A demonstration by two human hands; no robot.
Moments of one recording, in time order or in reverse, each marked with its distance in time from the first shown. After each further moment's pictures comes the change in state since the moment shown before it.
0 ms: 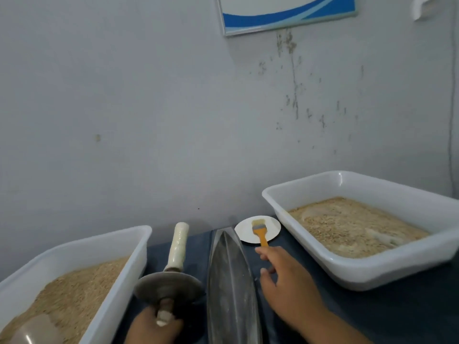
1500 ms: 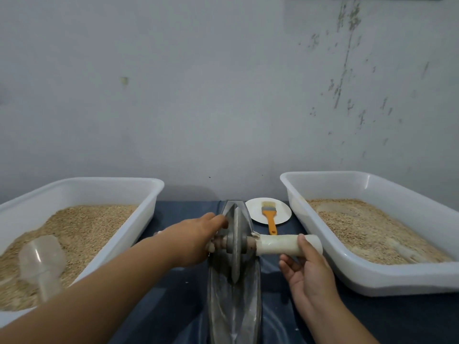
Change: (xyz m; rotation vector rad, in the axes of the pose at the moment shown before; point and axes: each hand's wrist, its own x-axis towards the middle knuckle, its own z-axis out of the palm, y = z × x) left_hand 0.058 0.056 0.025 0.995 -0.183 0.628; right_hand 0.010 0.016 0.008 1.318 0.366 0.819
